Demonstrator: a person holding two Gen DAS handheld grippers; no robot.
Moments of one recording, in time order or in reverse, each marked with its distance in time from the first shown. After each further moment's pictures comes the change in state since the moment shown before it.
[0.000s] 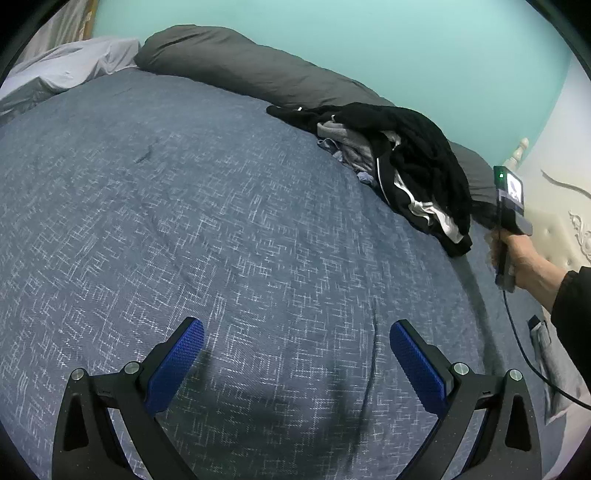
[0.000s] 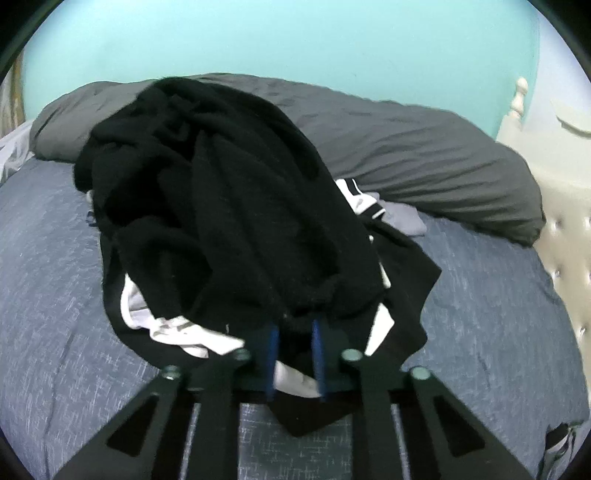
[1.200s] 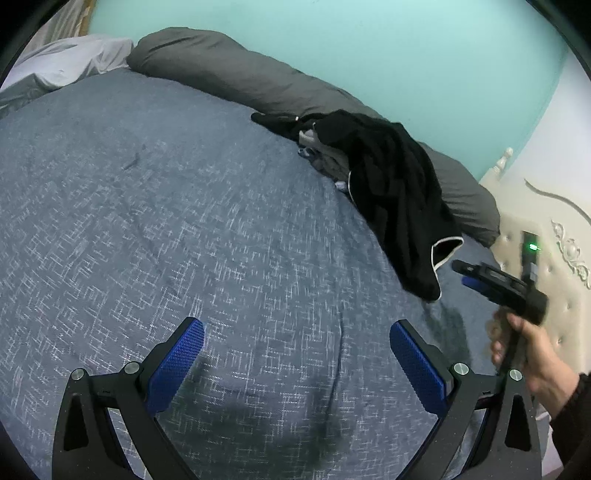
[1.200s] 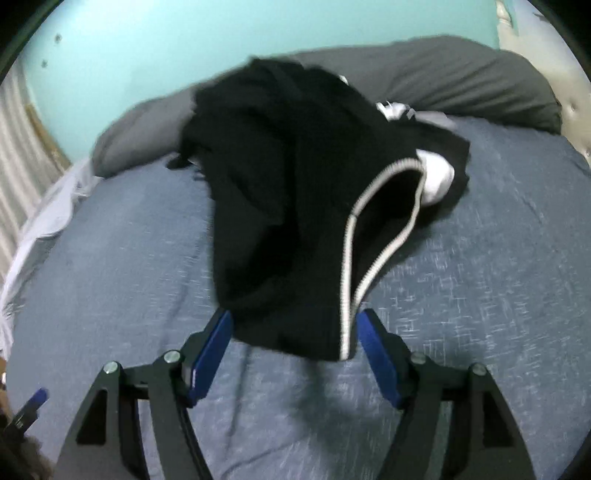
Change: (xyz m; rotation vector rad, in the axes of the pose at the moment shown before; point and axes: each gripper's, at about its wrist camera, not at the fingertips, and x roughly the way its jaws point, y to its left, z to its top) left arm -0.020 -0.015 0.001 -0.008 -0.011 -0.067; right arm -0.089 0.034 -0.112 0.237 0.154 0.312
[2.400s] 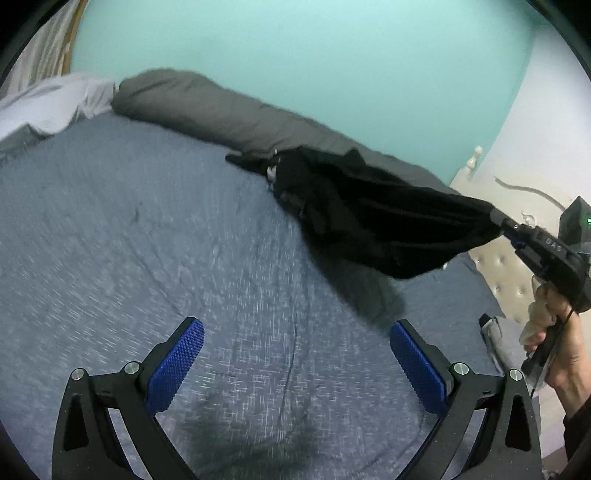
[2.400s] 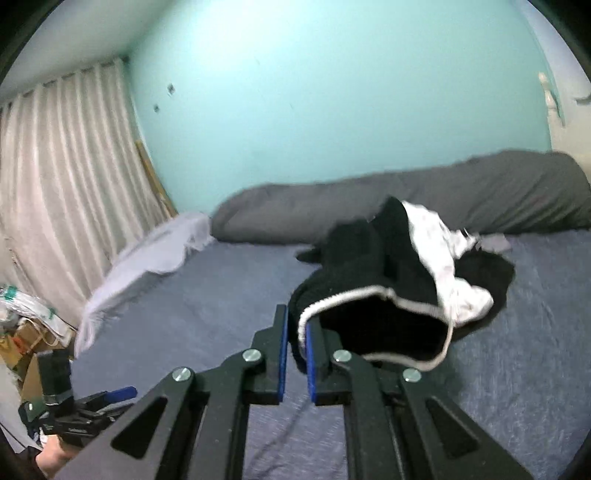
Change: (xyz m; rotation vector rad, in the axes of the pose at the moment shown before) left arm -0.131 -0.053 0.027 0.091 -0.079 -0.031; right arm -0.255 0.086 0.007 -0.149 -0.366 0.381
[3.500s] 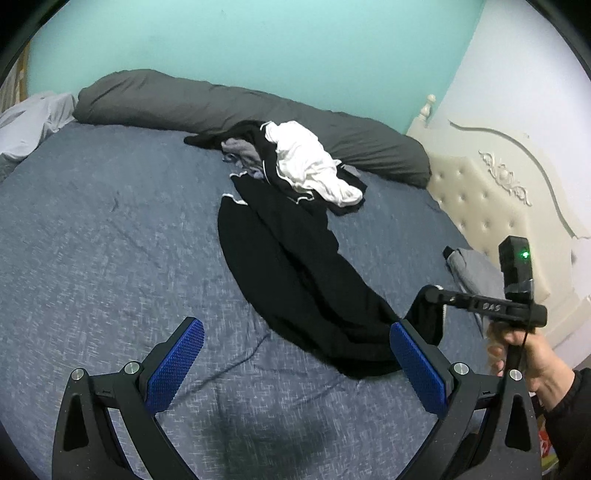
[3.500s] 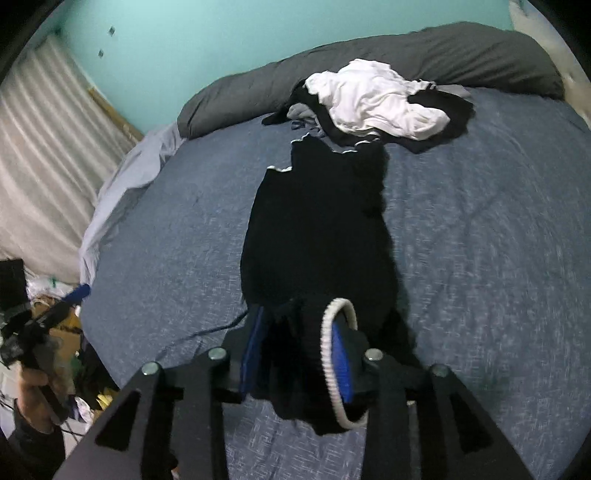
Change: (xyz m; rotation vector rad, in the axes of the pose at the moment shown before) left arm -0.057 -0.052 -0.051 0.149 0.169 -0.087; right arm -0.051 -0.034 -0.150 0.213 0.445 -0.074
